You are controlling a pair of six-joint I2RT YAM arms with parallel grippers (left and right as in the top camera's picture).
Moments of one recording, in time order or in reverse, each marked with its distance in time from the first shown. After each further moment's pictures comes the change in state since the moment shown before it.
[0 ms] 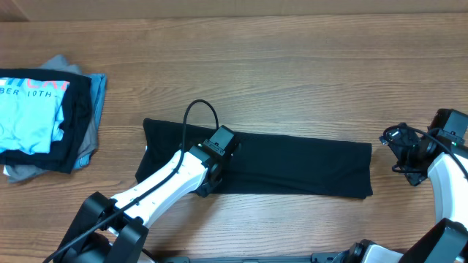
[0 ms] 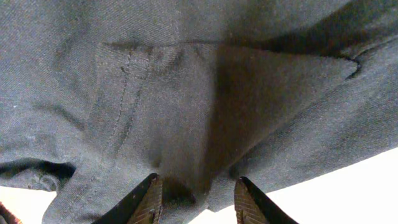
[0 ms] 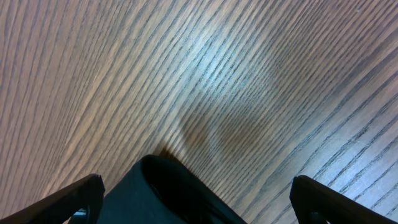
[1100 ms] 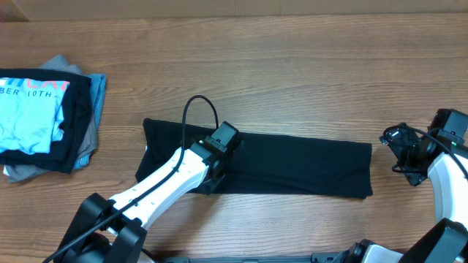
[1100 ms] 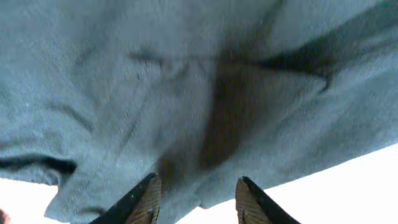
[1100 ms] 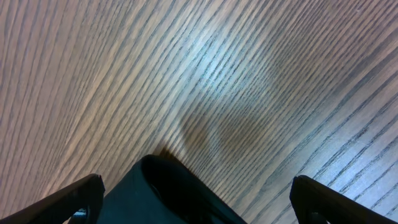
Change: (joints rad) left arm -0.005 0.000 0.047 -0.033 0.024 -0.069; right arm 0.000 0.000 0.000 0.000 0.000 0.000
